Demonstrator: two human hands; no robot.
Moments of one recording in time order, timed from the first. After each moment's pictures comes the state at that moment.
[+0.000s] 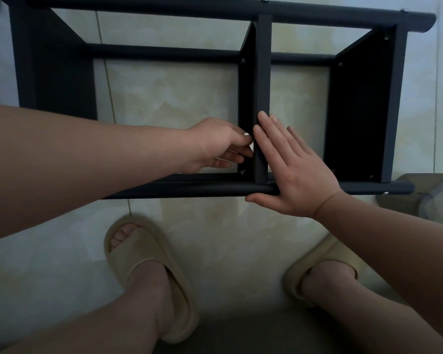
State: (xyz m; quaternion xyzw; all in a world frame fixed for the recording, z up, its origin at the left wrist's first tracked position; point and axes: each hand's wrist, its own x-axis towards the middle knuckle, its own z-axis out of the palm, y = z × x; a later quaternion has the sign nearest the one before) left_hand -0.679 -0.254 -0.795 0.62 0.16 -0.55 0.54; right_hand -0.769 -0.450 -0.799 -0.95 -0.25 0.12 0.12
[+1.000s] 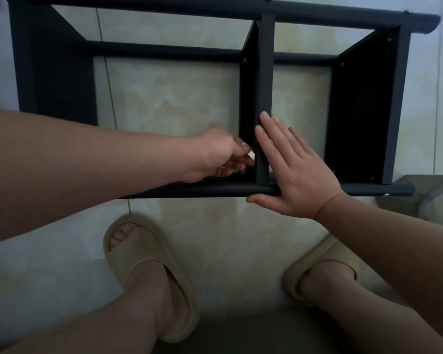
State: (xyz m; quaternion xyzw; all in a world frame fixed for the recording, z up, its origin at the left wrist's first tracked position) left_hand -0.691 -0.254 -0.792 0.60 0.18 -0.56 0.54; right_hand -0.769 -0.451 -0.801 -0.95 -0.25 0.12 0.12
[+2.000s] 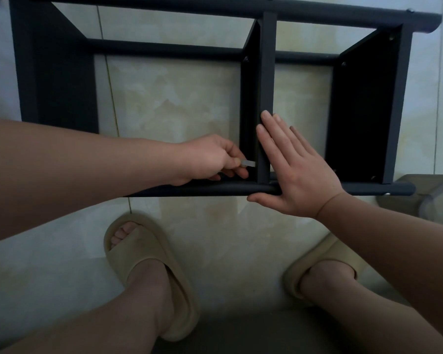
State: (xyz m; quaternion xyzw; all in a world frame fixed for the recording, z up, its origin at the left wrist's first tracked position) left_hand -0.697 -0.238 -0.790 0.66 0.06 -0.59 0.46; right_hand -0.768 -0.450 -0.800 -0.95 -0.25 0.13 0.11
